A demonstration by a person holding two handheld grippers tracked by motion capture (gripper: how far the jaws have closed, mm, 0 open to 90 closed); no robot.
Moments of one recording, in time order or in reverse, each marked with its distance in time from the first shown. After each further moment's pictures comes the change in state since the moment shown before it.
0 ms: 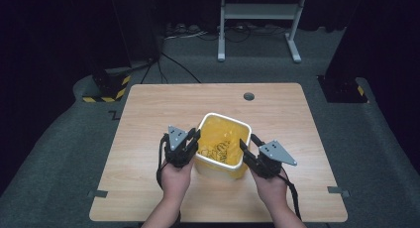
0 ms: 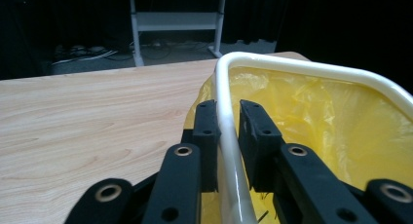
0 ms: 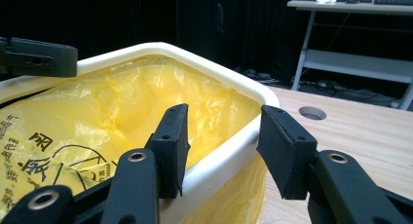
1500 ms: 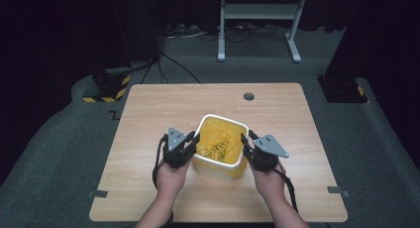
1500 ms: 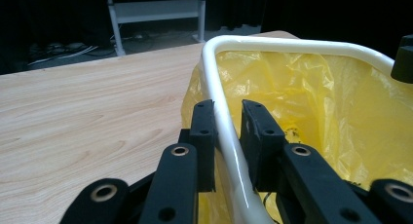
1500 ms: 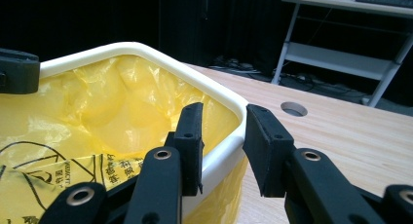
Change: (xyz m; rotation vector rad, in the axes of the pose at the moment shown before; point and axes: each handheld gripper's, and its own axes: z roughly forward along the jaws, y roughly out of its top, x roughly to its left) left arm 0.017 -0.015 0.010 0.046 -0.067 0.070; right arm 0.000 0.004 0.018 0.049 -0.082 -0.073
